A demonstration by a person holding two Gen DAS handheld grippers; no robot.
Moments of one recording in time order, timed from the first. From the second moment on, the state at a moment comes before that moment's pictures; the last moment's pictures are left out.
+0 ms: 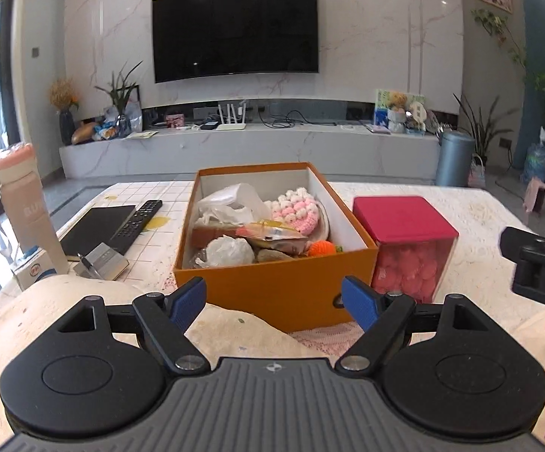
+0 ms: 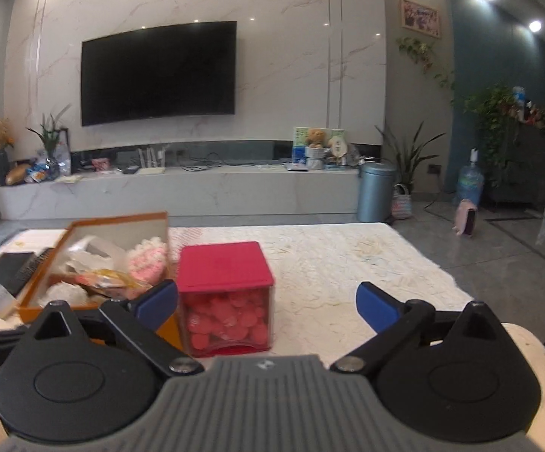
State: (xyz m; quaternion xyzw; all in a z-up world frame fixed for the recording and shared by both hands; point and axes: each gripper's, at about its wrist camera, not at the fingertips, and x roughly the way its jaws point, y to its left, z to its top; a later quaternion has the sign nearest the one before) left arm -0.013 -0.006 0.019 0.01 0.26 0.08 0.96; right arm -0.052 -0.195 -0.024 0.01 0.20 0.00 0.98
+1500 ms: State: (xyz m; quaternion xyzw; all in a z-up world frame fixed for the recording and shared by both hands) left arm -0.013 -0.017 0.007 0.02 0.30 0.08 0.95; right arm -0.046 -0.203 -0.043 0.03 0.23 0.02 0.97
